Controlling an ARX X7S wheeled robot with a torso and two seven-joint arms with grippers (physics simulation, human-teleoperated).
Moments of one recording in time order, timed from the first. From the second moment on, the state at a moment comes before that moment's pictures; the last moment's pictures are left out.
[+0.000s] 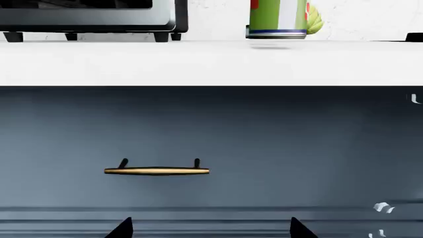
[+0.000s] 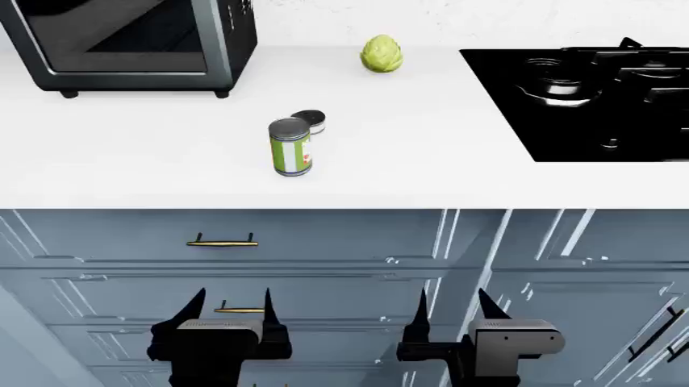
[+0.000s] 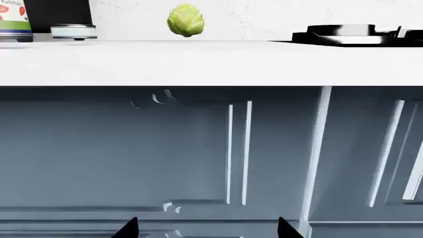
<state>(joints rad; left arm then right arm) 0.00 0.00 0.00 0.00 0.00 0.00 0.00 0.00 0.00 0.00 0.00 0.00 0.00 0.00</state>
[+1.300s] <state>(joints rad) -0.02 -0.11 0.12 0.05 -0.14 -0.10 -0.07 0.01 0.11 -0.13 -0.07 0.09 0.08 0.11</state>
